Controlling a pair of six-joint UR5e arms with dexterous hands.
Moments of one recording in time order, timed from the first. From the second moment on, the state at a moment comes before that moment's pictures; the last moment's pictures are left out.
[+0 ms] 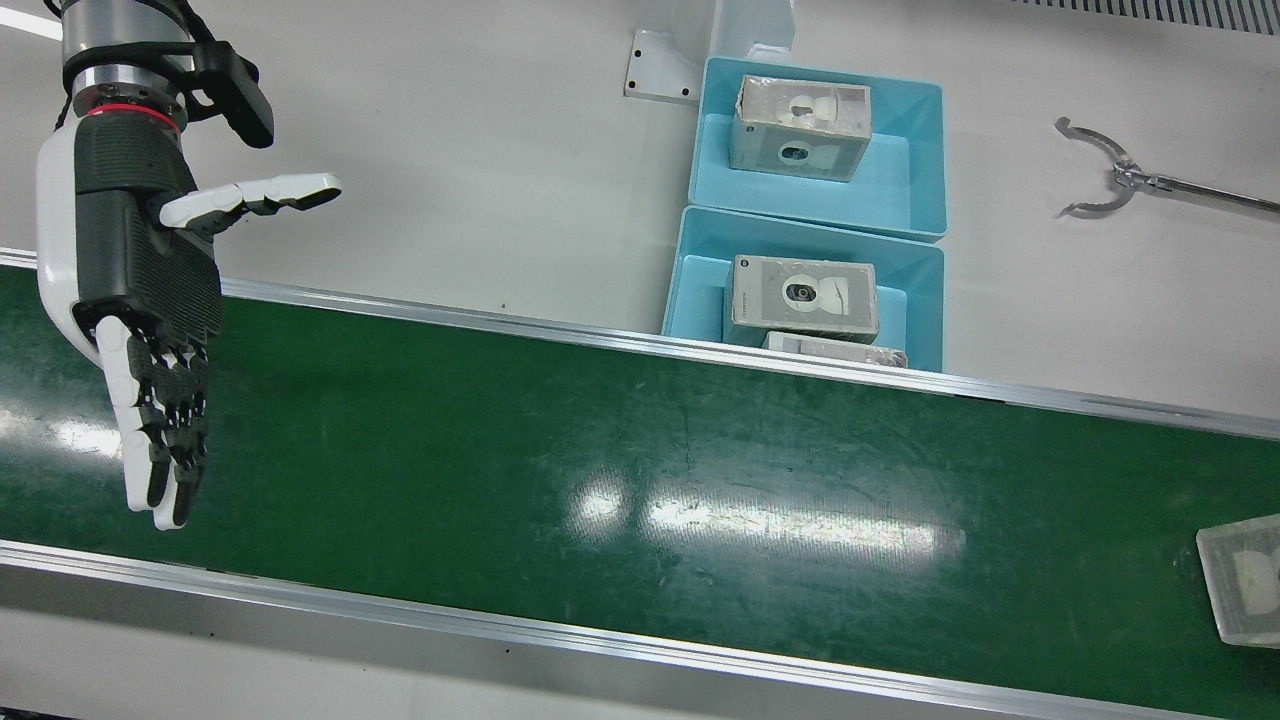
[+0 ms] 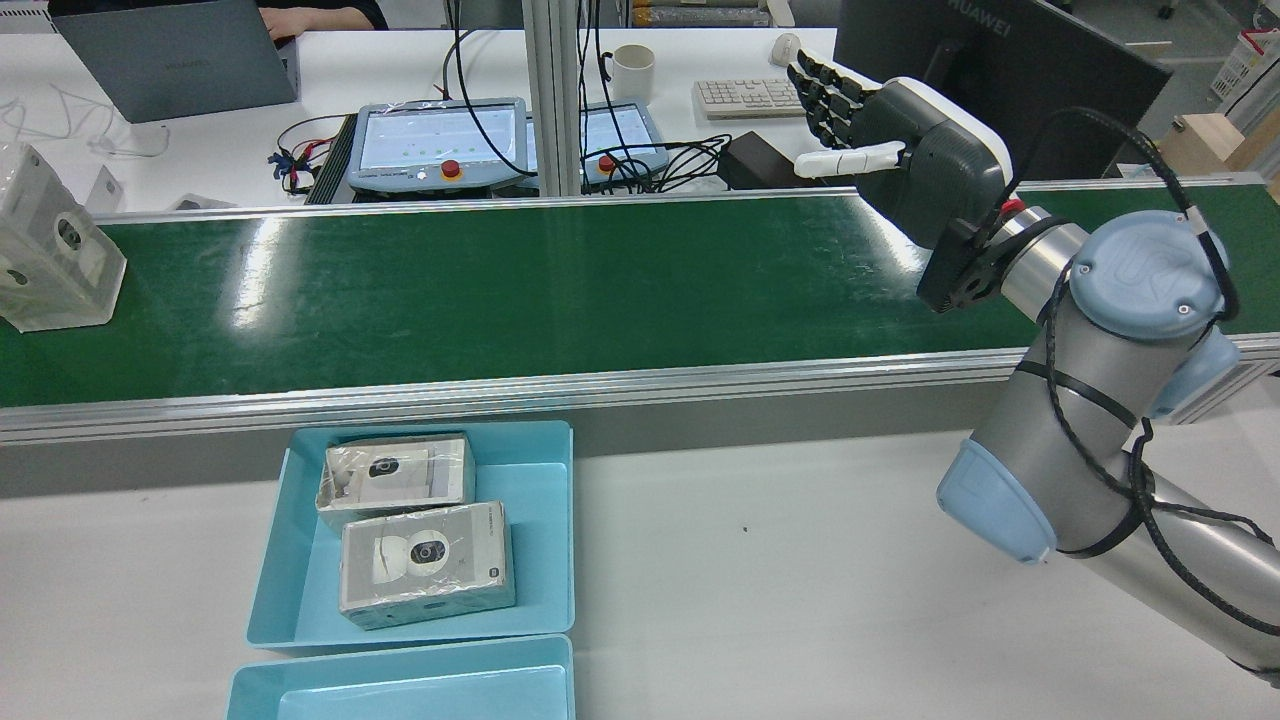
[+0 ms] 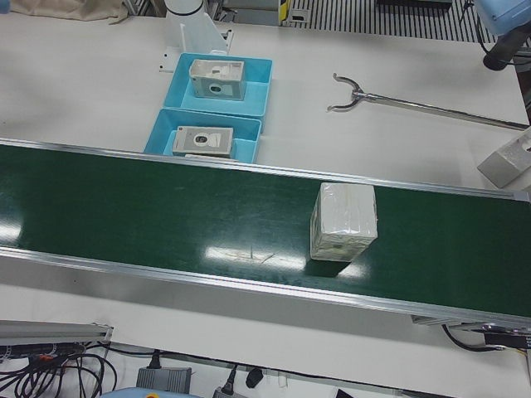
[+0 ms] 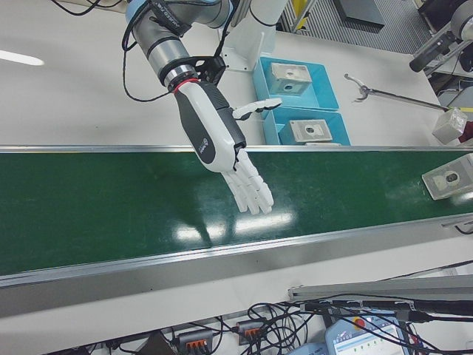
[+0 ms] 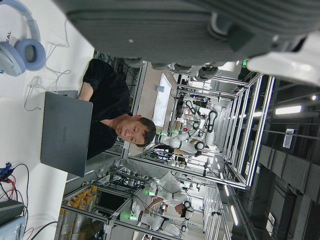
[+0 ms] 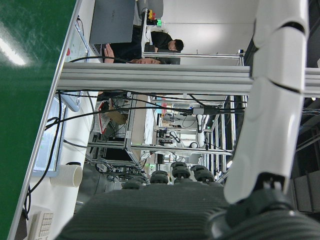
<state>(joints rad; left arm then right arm) -1.83 -1.83 -1.72 0.52 1.93 -0.16 0.93 -1.08 1.96 -3.76 -1.28 -0.14</state>
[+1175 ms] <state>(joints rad) -1.83 -1.83 -1.72 0.52 1.93 -0.16 0.92 -1.05 1.94 -3.76 -1.28 -0.15</state>
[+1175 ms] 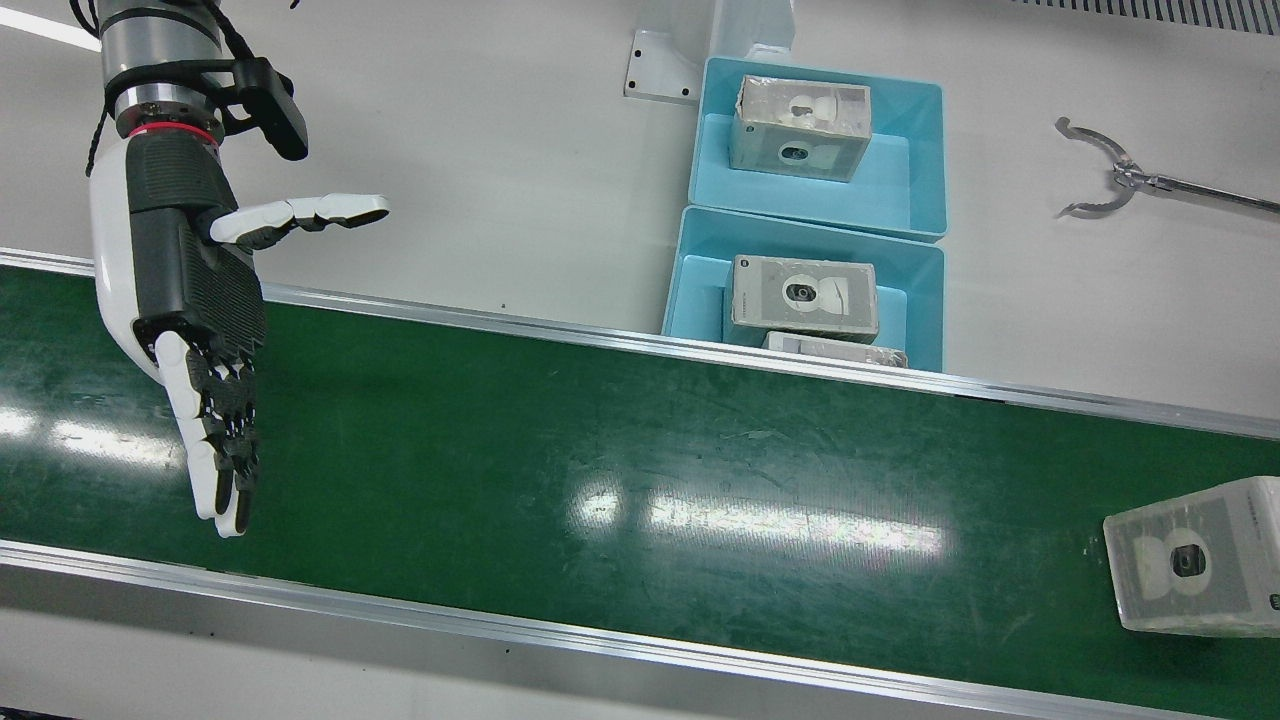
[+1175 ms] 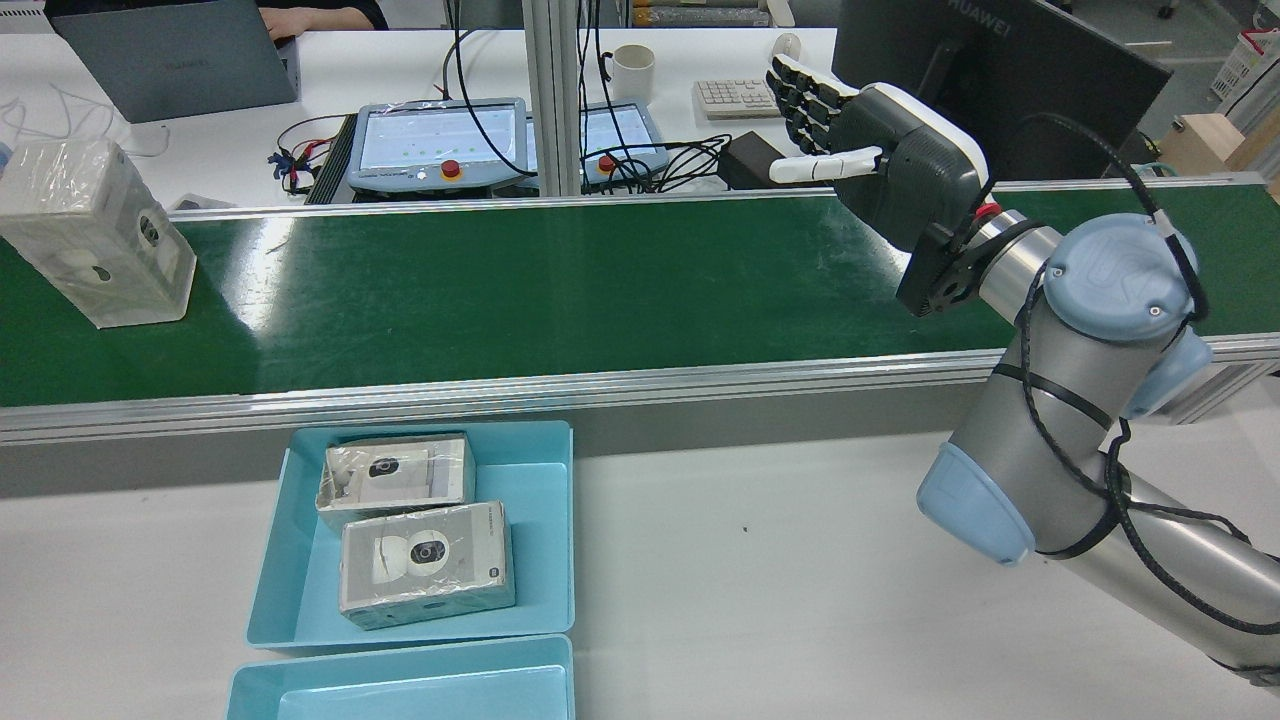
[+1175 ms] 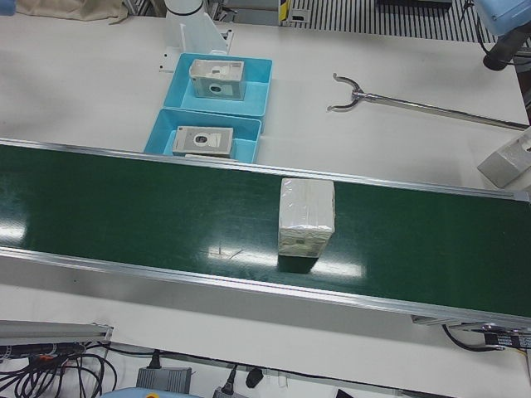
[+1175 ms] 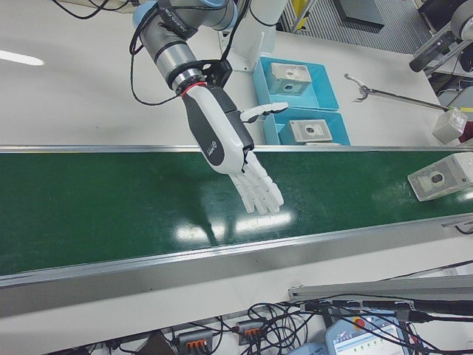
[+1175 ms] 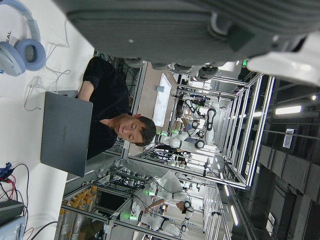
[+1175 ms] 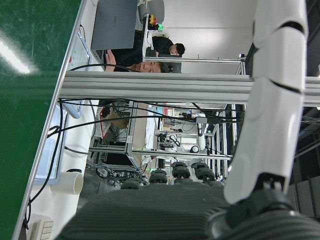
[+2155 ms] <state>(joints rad) -1.83 -1.83 -1.72 0.52 1.93 -0.16 0.91 -1.04 1.91 -3.76 -1.28 -0.16</state>
